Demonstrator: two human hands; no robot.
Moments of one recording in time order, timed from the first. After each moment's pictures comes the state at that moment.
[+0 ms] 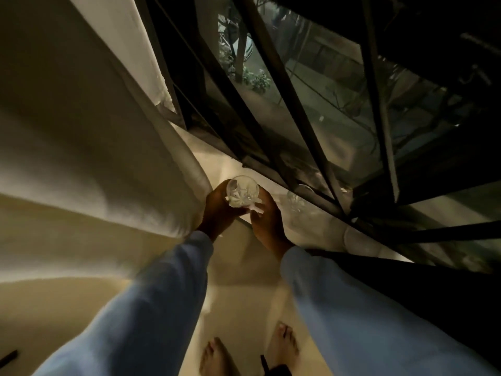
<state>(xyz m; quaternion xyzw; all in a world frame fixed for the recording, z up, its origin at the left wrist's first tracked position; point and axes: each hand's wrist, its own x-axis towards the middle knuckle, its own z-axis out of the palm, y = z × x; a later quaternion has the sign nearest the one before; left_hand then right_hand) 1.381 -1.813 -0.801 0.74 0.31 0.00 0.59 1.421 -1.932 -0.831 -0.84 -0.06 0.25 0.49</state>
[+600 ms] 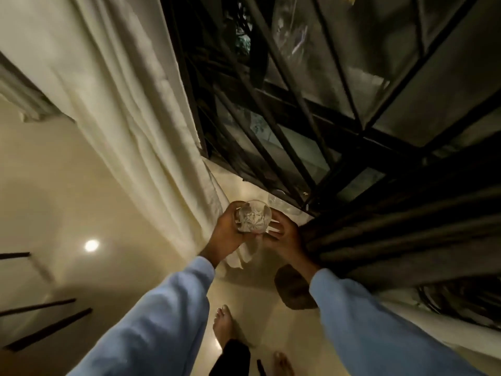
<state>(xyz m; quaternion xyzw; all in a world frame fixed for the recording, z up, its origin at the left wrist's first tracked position) 1.232 -1.906 -0.552 0.75 0.22 0.02 0.63 1.304 -2.062 -0.560 -0.74 -0.08 0.31 0.59</state>
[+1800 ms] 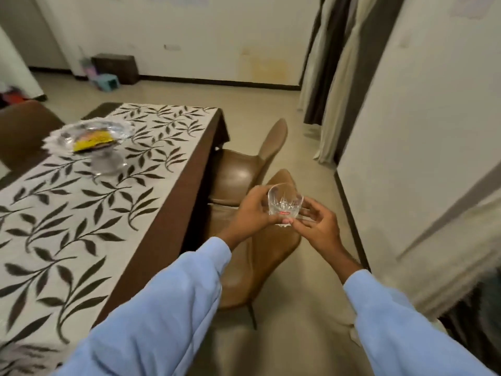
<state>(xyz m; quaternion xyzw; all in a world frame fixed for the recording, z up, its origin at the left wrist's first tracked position) 0.711 -1.881 -0.248 0.68 0.46 0.42 0.38 0.902 -1.897 -0.278 -0.50 -0.56 0.42 0.50</state>
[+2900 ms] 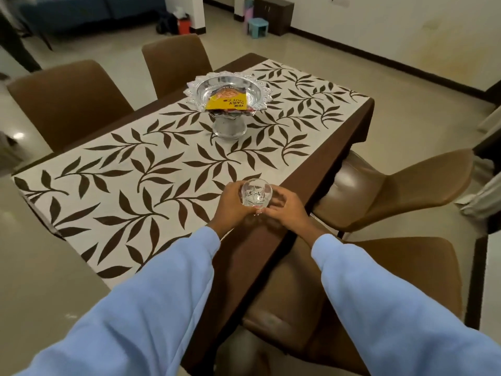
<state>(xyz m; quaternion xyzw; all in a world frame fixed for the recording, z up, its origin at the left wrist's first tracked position) 0.409 -1.810 -0.346 0.37 0.77 0.46 0.23 0.540 -1.698 -0.360 -0.34 -0.70 0.60 0.17</state>
